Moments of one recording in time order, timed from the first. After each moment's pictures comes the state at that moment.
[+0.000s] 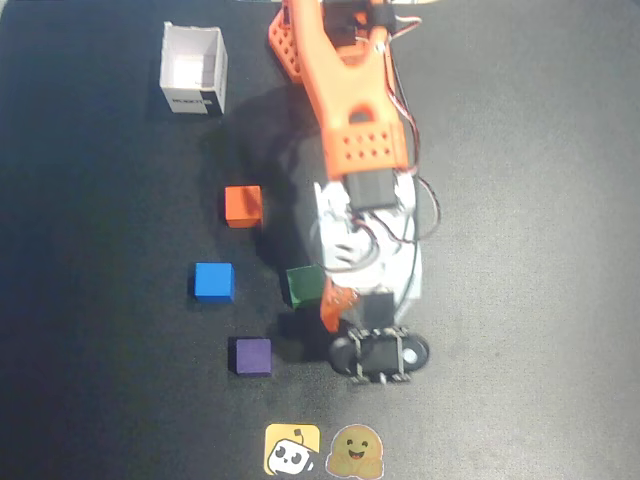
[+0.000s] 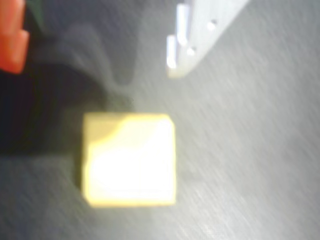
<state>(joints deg) -13.4 84.4 101.3 51.2 97.6</state>
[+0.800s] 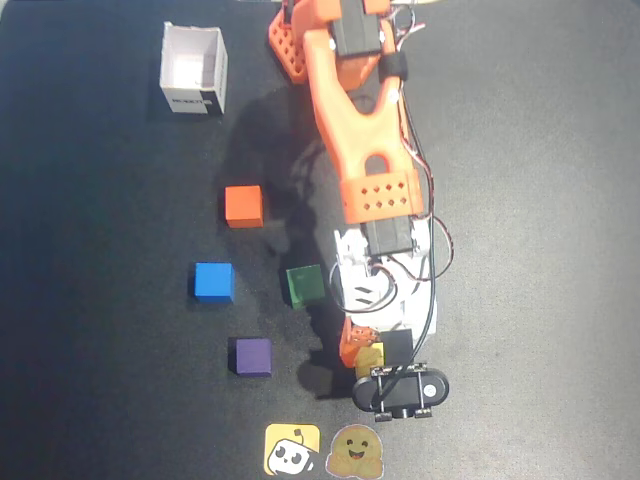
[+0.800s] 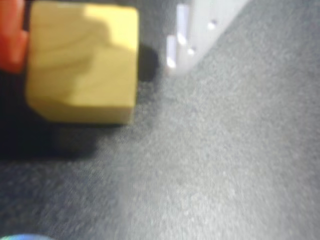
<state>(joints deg) -15.1 70.9 94.5 43.7 97.6</state>
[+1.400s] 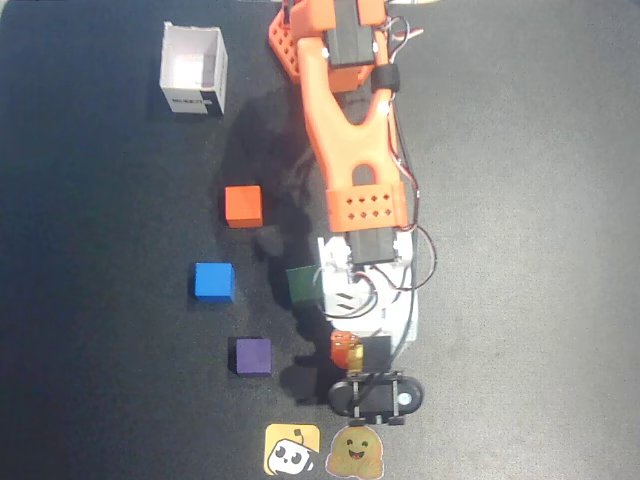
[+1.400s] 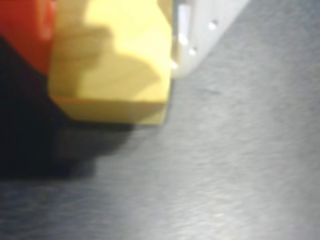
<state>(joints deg) -11.8 69.0 94.5 42.9 97.6</state>
